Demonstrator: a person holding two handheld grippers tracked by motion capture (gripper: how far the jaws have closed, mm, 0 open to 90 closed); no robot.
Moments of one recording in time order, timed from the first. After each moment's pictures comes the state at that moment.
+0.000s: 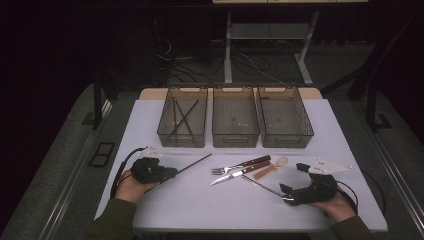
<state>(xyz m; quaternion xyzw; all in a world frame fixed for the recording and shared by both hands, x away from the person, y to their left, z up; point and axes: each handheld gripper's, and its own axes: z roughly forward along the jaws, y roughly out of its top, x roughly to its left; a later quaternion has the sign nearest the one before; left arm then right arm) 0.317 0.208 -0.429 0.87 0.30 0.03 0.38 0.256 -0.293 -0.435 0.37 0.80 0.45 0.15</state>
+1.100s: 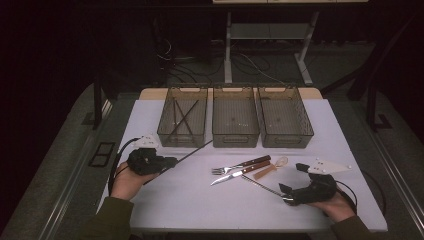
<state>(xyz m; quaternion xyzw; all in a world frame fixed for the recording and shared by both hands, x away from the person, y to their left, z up) 0.323 0.207 -0.389 0.86 0.30 0.06 0.42 0.257 -0.291 -0.436 0.37 0.80 0.45 0.14</state>
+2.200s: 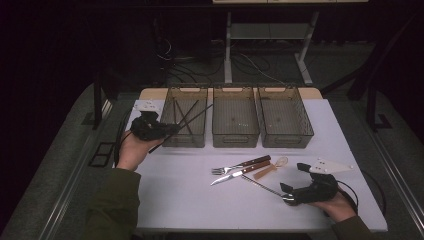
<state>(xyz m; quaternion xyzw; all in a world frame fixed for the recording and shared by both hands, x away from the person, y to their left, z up) 0.391 0.197 -0.340 0.83 0.33 0.09 0.44 0.257 -0.294 -0.435 0.37 0.79 0.46 0.15</state>
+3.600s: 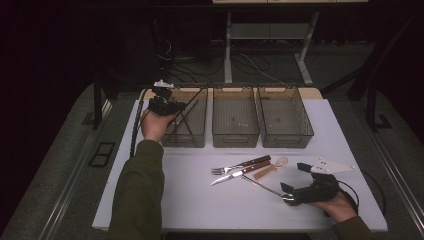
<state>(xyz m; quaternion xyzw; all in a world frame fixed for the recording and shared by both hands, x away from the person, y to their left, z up) 0.481 0.168 -0.362 0.79 0.44 0.14 0.41 0.256 -0.296 -0.434 0.37 0.79 0.47 0.14</state>
